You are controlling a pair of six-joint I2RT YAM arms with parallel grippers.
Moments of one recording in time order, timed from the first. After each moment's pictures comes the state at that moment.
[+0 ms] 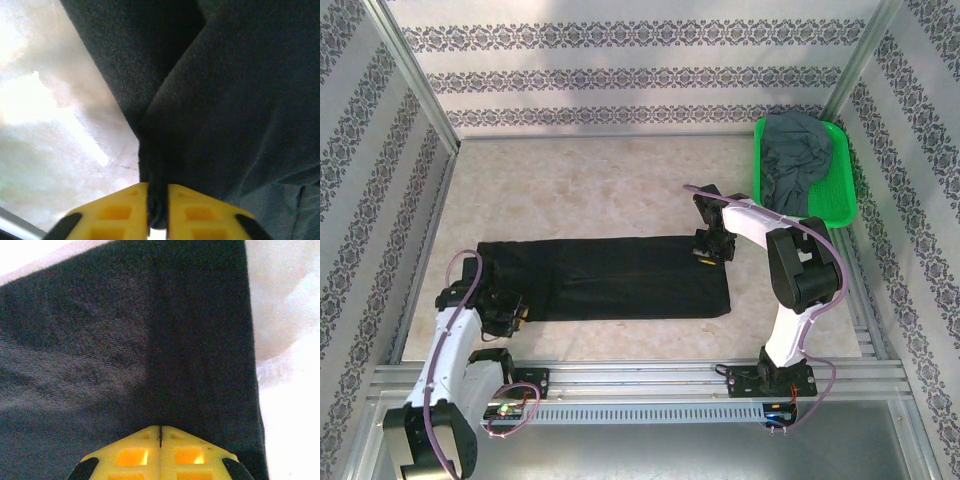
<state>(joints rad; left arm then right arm) 0.16 0.84 0.49 -1.01 0.27 -1.10 0.32 1.85 1.17 -0.84 -0.04 0.64</state>
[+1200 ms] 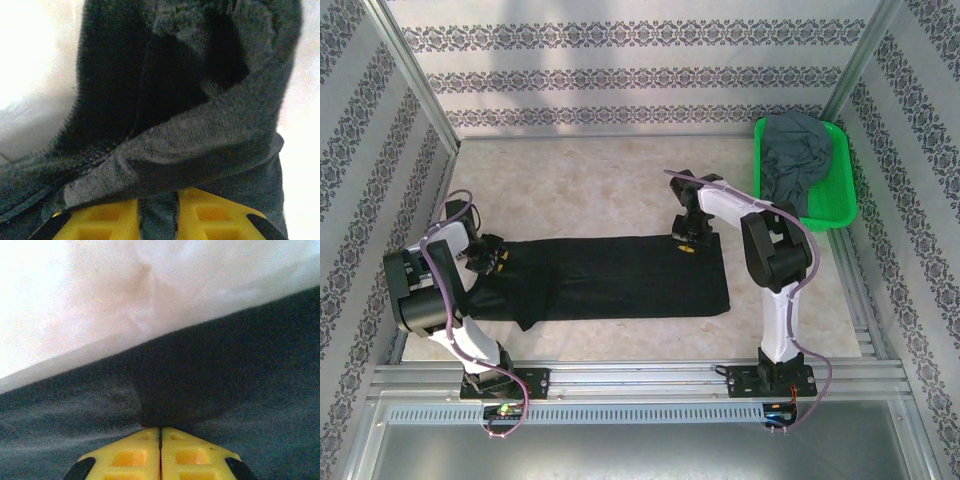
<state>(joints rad) 0.37 1.69 0.95 -0.62 0.24 -0.89 0.39 2.10 1.53 -1.00 -0.10 0.77</state>
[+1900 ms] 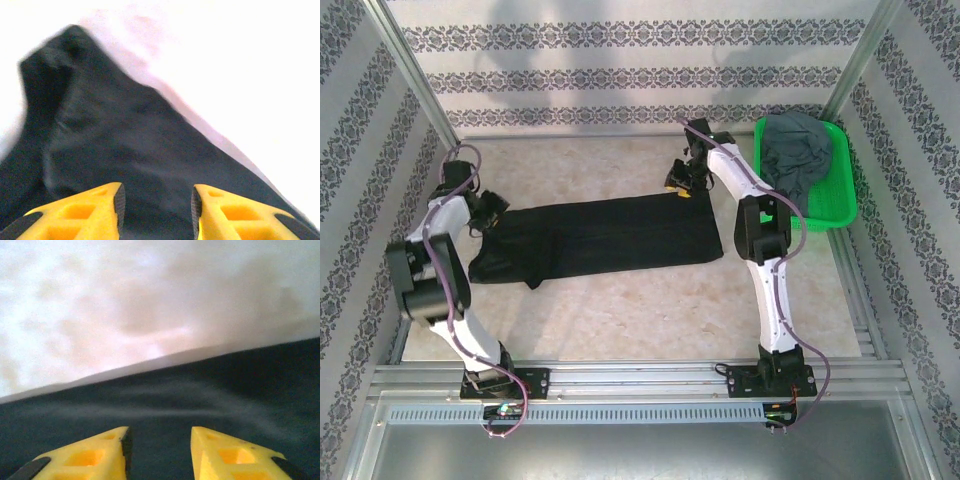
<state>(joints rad) 0.24 1.67 1.20 -0.54 0.21 -0.65 0.25 2.39 2.16 -0.98 -0.35 0.57</state>
